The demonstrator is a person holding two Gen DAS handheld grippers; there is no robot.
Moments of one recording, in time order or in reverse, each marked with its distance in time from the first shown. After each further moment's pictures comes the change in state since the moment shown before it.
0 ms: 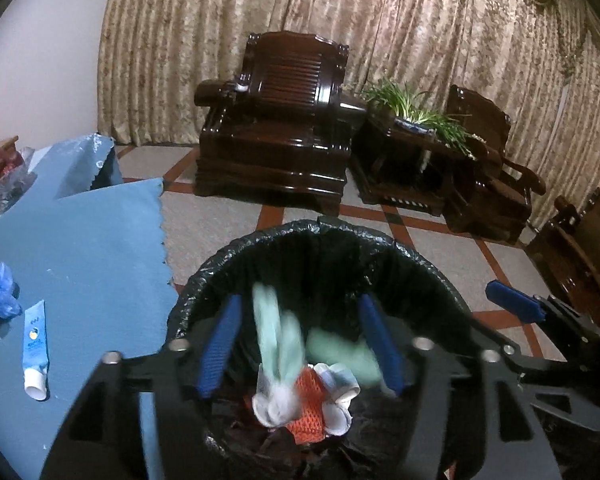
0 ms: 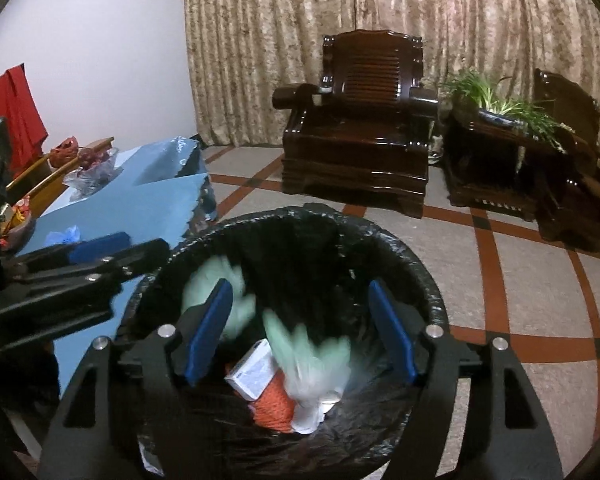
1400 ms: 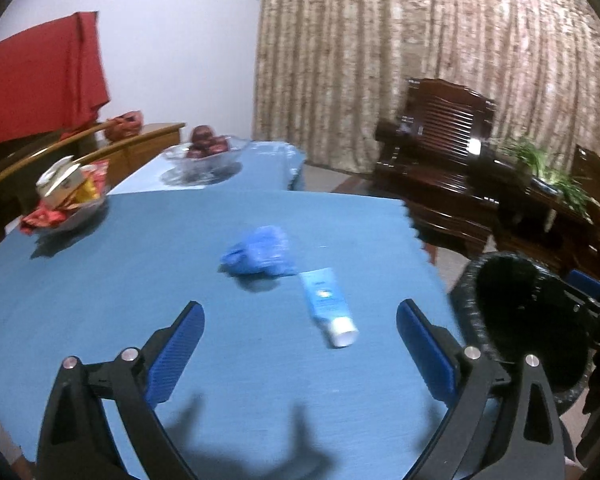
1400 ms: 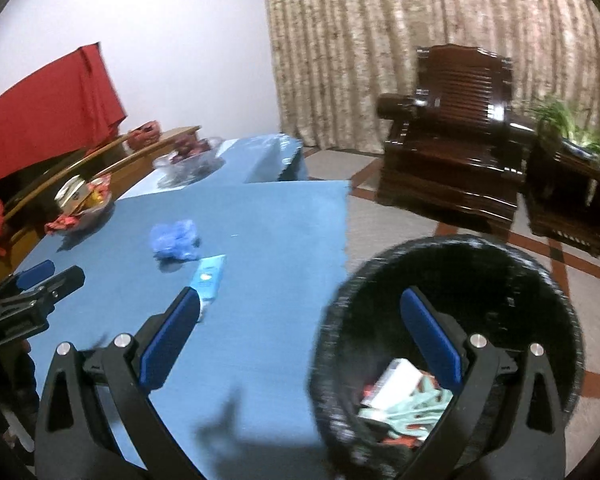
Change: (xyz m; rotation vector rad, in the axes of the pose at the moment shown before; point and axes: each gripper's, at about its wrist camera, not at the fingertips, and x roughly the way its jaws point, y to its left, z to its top) left arm -0.189 0.198 -0.085 -0.223 -0.123 0.485; right arm -0.010 0.184 0.021 -0.125 -0.015 0.271
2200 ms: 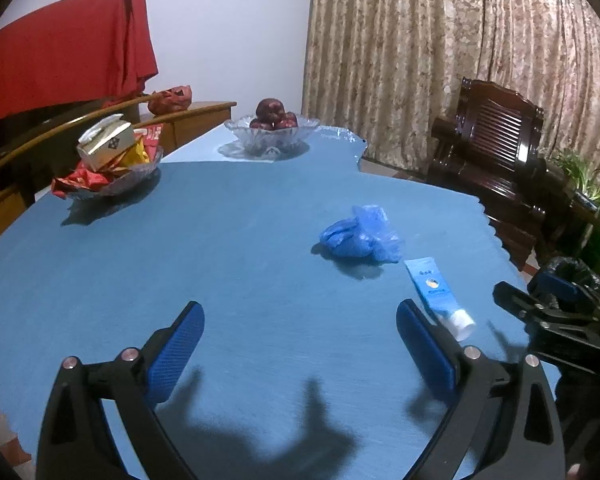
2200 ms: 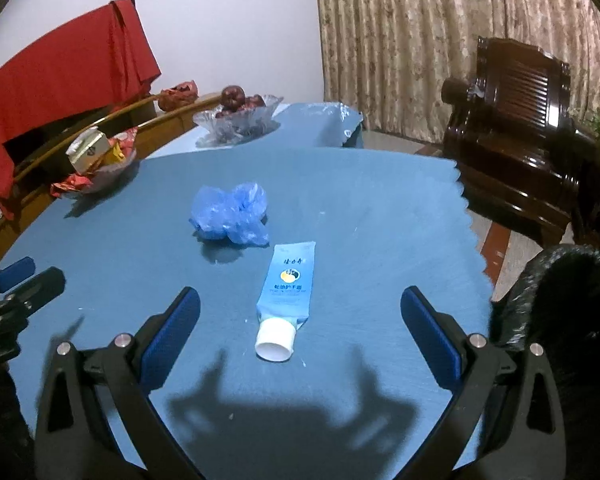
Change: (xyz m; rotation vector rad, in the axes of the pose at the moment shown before) left arm 0.042 0.095 -0.022 -0.074 0.036 0.112; right arm 0.135 0.110 -0.008 -0.085 0.087 0.083
